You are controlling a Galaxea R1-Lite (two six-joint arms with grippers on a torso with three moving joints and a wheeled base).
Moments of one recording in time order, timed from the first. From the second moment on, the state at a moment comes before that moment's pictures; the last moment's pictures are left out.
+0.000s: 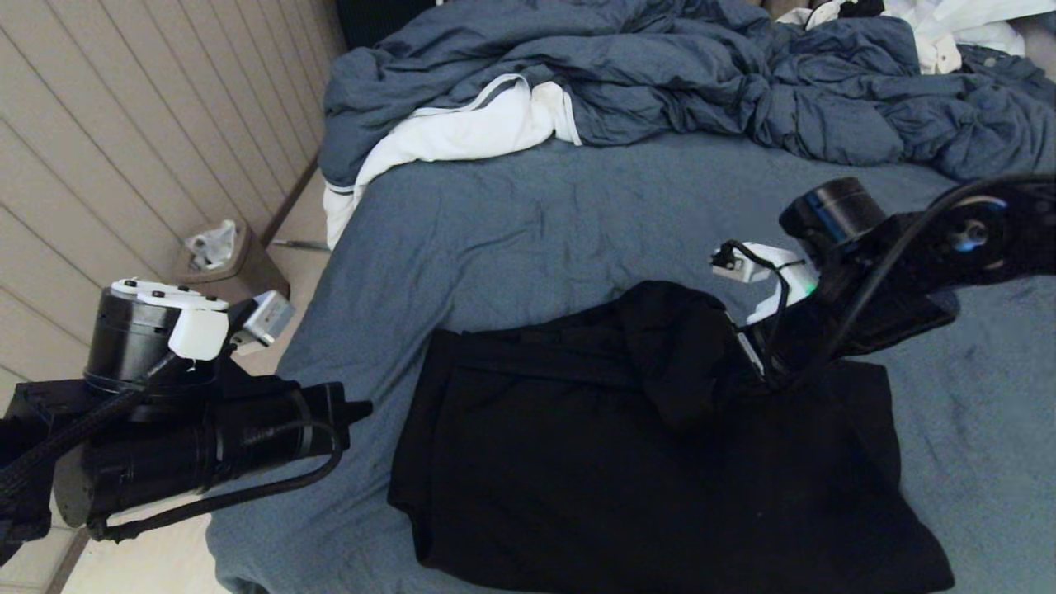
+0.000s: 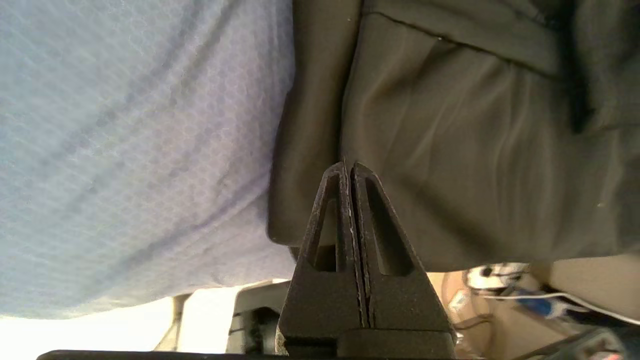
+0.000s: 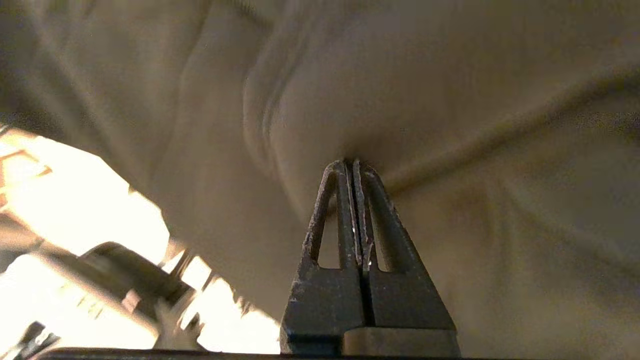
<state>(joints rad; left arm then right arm) -0.50 1.46 -0.68 -0.27 -0.05 -0.48 0.23 1.80 -1.44 0.57 0.27 -0.16</state>
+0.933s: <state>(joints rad) -0.50 1.49 -0.66 -0.27 -0.06 -0.49 0.42 1.74 -1.34 0.44 -0.04 -0.06</state>
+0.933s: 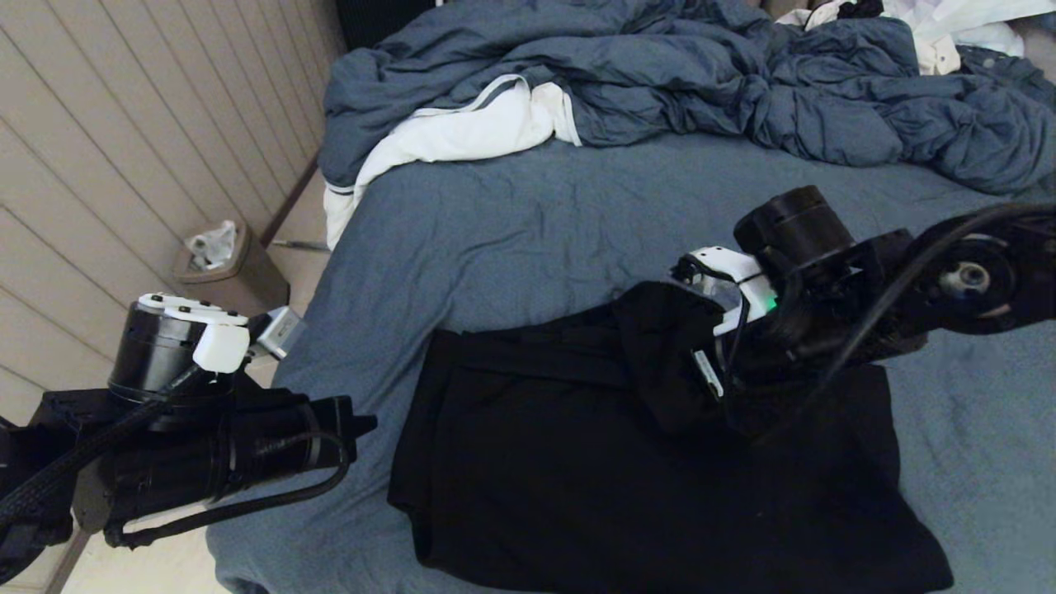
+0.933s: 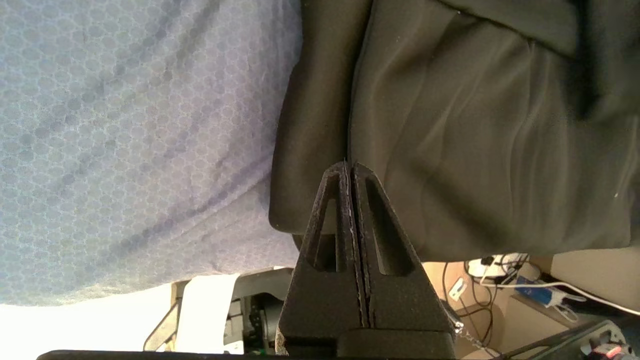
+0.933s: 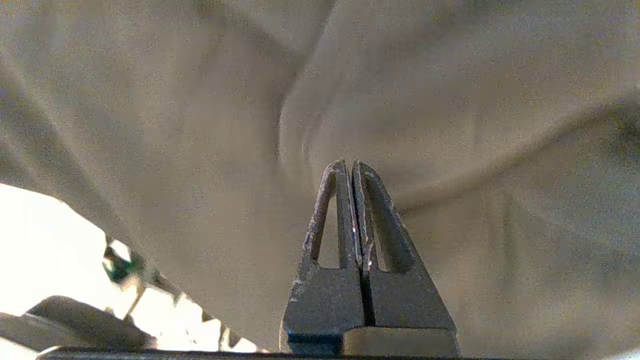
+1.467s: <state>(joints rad) -0.50 1.50 -0.66 -0.27 -0.06 -0.49 0.45 1.69 -1.26 0.44 -0.13 -0.06</state>
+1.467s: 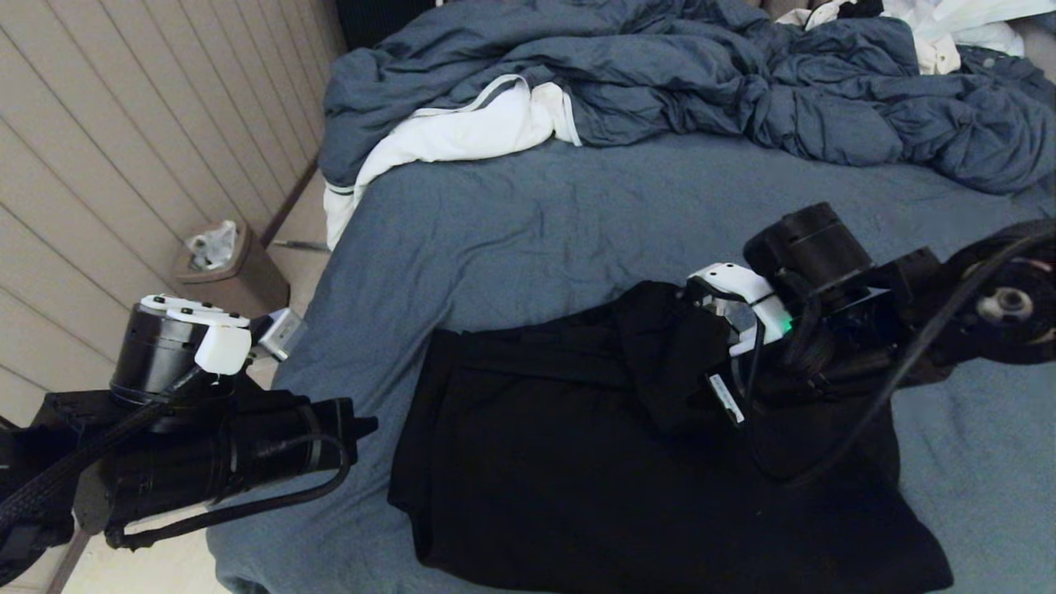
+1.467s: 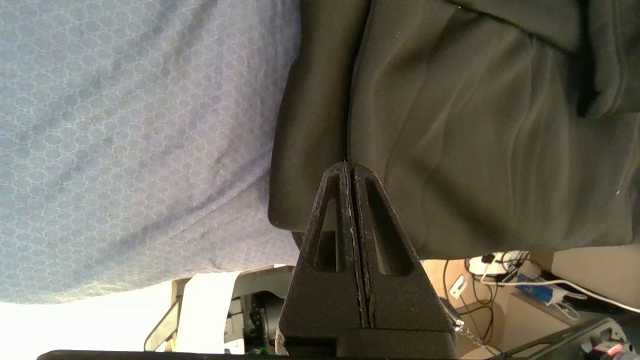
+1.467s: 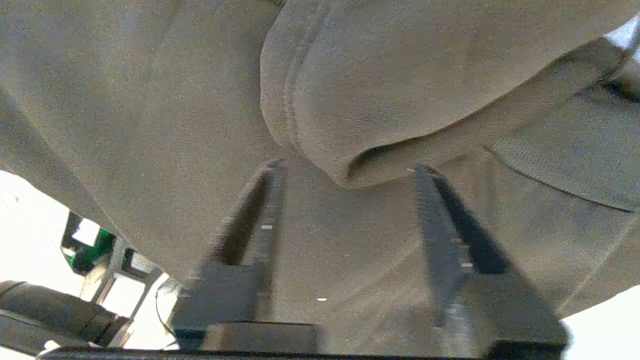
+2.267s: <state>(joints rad) -0.51 1.53 -0.66 -0.27 -0.06 -0.48 0.47 1.80 -1.27 0.44 -0.16 -0.07</state>
